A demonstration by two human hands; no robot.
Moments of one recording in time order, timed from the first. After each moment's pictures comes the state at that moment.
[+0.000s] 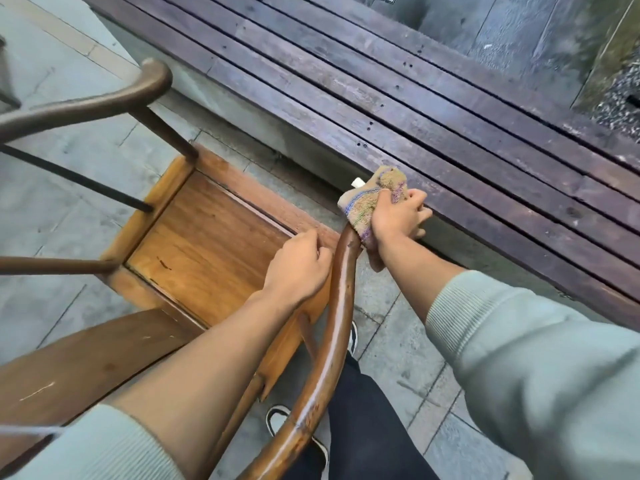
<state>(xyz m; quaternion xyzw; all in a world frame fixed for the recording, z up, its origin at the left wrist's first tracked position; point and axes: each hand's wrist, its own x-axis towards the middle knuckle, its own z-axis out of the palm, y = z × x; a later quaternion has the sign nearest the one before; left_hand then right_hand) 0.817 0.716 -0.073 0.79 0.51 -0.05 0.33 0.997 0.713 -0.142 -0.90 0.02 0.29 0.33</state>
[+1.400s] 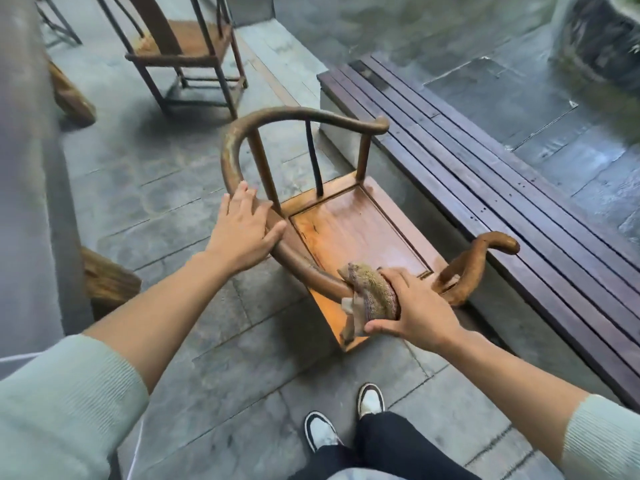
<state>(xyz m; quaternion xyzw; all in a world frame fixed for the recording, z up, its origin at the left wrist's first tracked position) 0.357 0.565 0.088 0.79 0.62 0.01 0.04 0.694 0.450 0.046 -0.58 -0.77 0.24 0.09</state>
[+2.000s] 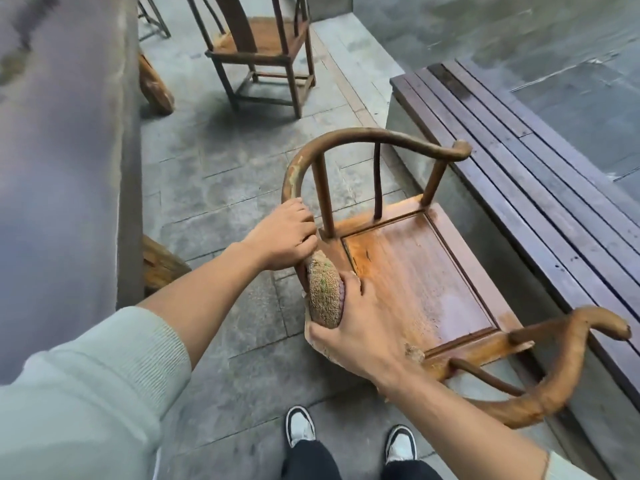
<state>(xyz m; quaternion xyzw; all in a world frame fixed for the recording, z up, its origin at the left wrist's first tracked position) 0.304 0.665 0.097 0.88 0.47 0.02 0.01 0.512 0.540 0.083 -0.59 -0.73 0.31 0.15</state>
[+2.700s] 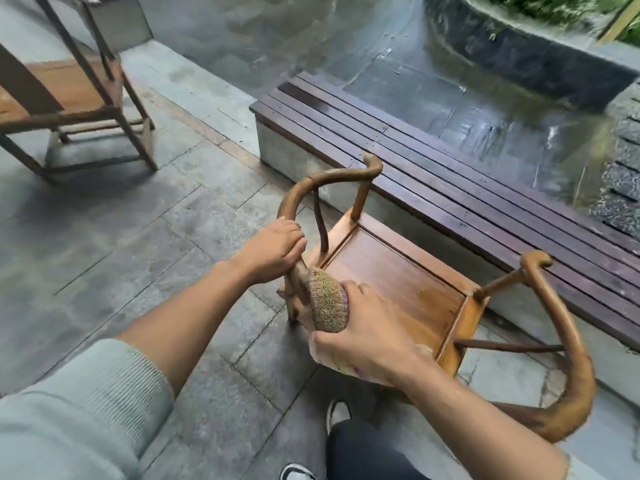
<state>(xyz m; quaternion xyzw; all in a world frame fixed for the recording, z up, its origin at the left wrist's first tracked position) 0.214 0.892 0.071 0.95 0.26 0.09 0.17 0.354 0.688 0.112 -0.78 -0.54 0.29 0.13</state>
